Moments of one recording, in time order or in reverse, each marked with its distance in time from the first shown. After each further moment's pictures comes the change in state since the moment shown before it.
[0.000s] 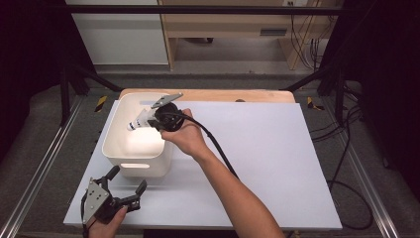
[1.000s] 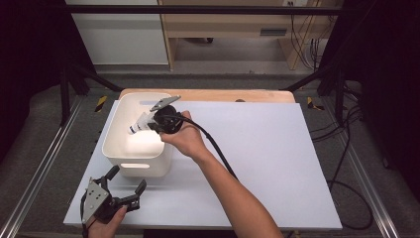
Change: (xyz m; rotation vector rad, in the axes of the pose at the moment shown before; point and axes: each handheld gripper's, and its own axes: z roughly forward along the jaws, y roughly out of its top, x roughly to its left) left arm 0.001 0.000 0.000 0.002 0.001 -0.001; right arm 0.002 -0.005 0.006 0.033 0.004 -0.007
